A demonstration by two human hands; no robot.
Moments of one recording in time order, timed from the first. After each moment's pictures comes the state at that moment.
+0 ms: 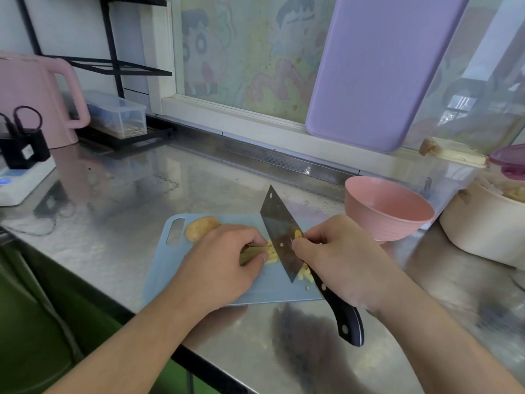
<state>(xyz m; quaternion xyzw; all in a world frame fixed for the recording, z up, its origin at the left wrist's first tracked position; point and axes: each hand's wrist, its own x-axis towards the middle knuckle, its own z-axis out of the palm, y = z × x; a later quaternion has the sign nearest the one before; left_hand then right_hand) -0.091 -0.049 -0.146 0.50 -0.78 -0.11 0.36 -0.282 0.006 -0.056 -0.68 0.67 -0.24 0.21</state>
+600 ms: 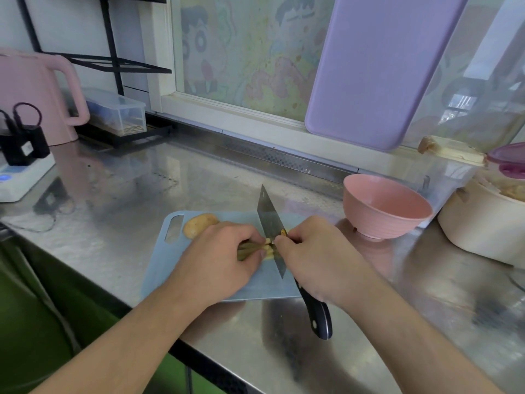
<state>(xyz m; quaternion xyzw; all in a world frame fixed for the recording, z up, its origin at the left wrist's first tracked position) -0.092 -0.054 -0.149 0.50 -0.78 -0.12 0.36 -0.269 -0.009 -0.076 -0.67 0.68 -0.23 0.19</state>
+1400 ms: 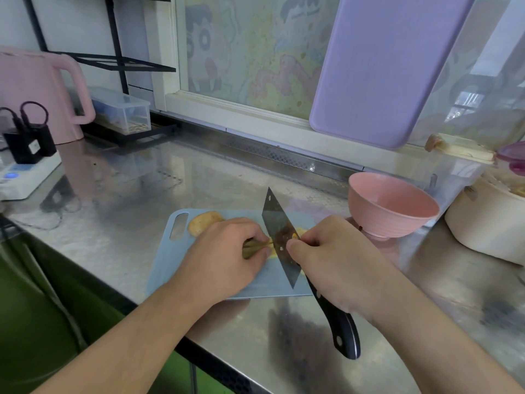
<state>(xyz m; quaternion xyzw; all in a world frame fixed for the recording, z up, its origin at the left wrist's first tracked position) -0.092 -0.057 -0.151 0.48 -0.79 -0.10 0.37 -0.276 0.006 -0.072 -0.67 0.68 -0.23 0.19</state>
